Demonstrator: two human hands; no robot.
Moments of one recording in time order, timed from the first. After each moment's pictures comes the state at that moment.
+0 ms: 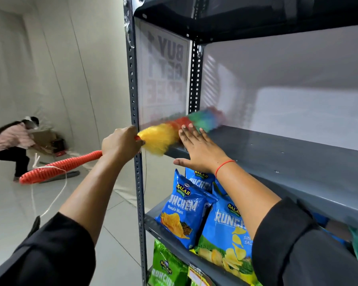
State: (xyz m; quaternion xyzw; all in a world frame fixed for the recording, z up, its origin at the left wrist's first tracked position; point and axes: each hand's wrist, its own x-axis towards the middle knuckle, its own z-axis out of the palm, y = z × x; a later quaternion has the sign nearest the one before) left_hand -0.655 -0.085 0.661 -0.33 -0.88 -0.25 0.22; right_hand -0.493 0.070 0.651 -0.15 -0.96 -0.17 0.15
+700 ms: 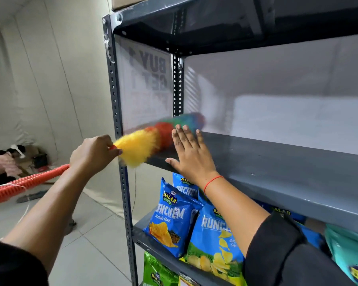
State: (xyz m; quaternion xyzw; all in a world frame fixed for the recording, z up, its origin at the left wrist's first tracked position) left_hand -0.654 -0.110 0.674 -0.35 -0.86 -0.30 0.20; right_hand -0.469 0.061 0.649 -0.21 -0.90 -0.25 0.29
